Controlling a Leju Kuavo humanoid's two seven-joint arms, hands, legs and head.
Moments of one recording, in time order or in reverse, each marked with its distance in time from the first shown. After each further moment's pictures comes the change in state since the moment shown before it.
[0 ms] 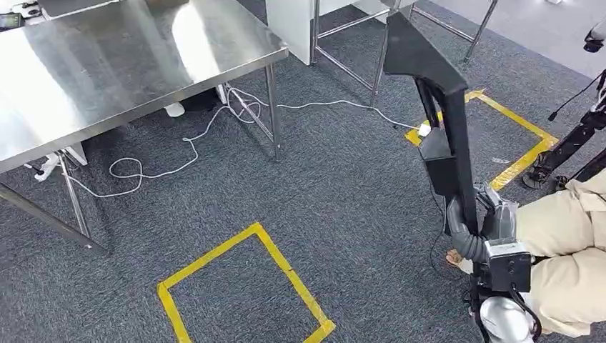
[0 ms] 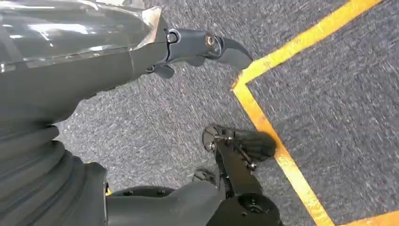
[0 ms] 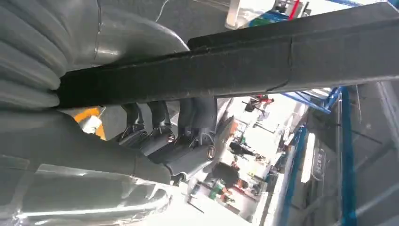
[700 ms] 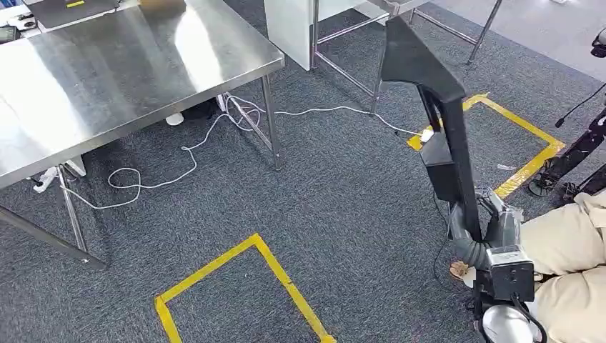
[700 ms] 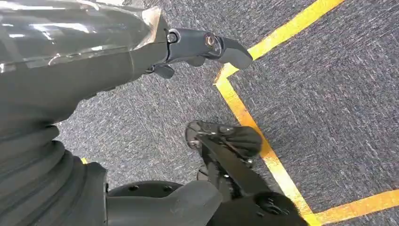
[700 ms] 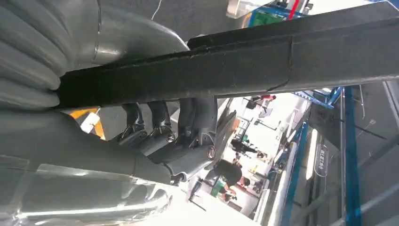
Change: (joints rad) left arm -0.002 0.000 0.000 -0.001 -0.002 -0.001 0.000; right arm 0.042 0.016 -0.016 -0.048 0.026 -0.001 0.018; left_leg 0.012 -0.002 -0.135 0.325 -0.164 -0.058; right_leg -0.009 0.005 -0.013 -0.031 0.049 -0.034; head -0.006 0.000
